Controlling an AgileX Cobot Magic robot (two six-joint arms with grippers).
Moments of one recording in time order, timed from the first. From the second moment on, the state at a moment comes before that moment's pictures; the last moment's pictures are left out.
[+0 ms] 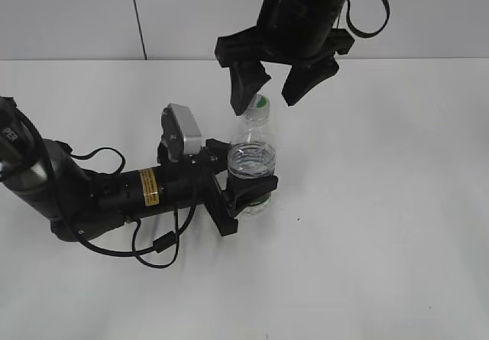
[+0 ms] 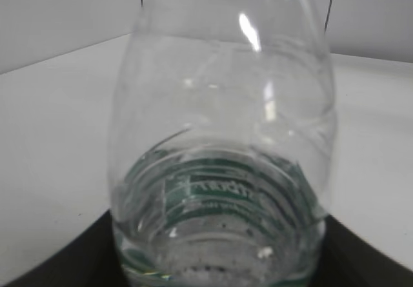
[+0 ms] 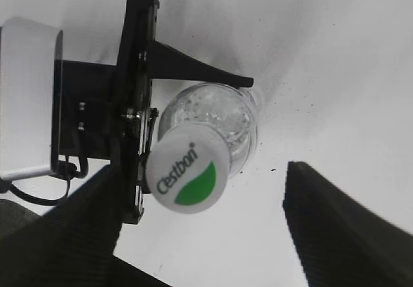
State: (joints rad) left arm -0.43 2.32 -0.91 0.84 -1.27 -0.23; right arm 0.62 1.96 -1.75 0.20 1.17 0.01
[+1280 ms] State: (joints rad) left arm -0.43 2.32 -0.91 0.85 -1.27 -0.23; right arm 0.64 1.96 -1.75 0.19 1.17 -0.01
